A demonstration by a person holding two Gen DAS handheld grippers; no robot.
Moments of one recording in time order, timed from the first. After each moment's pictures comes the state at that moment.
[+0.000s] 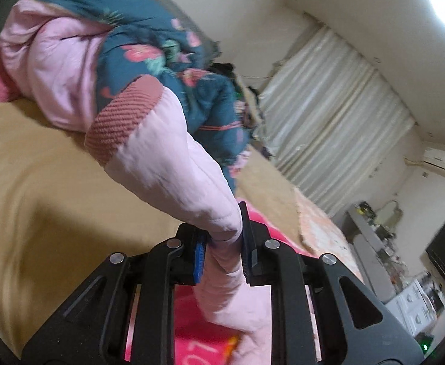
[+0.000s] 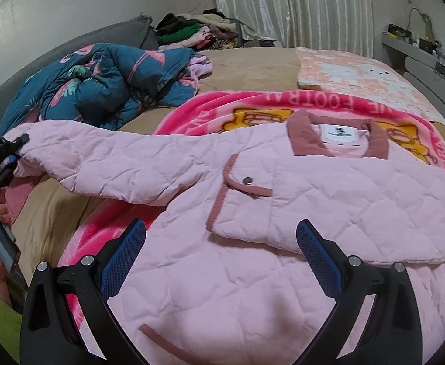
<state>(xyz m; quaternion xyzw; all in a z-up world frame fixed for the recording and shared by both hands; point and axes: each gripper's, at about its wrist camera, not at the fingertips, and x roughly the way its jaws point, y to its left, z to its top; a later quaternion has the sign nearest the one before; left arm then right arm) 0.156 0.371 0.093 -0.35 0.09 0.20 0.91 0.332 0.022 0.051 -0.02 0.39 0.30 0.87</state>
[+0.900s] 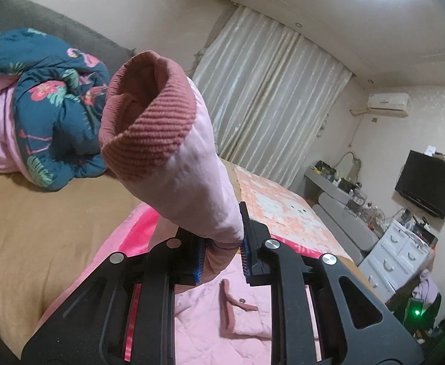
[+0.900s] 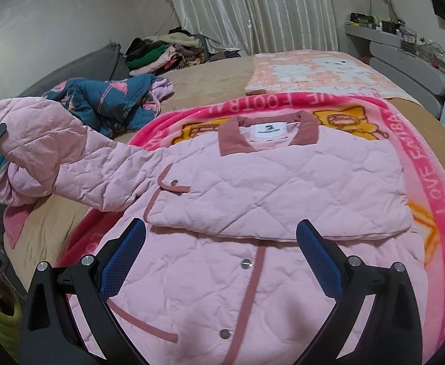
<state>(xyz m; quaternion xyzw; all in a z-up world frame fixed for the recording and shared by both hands) 0.188 0.240 0.158 -0.23 0.10 0.08 0.96 0.330 -0.110 0.061 0.04 0.37 0.25 0.89</state>
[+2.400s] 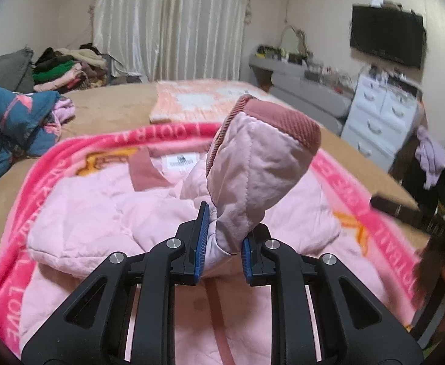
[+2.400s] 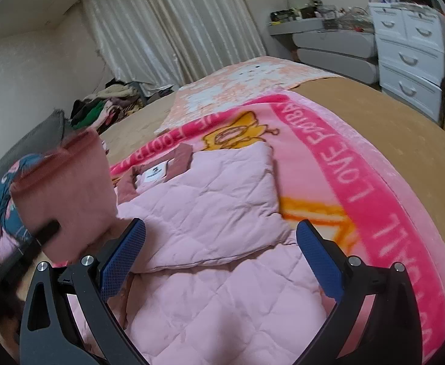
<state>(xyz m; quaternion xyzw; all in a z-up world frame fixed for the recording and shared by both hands) 0.325 -0.032 0.043 -0.03 0.30 -0.05 0.95 0.377 -0.315 0.026 0.17 0.34 0.13 0.92</state>
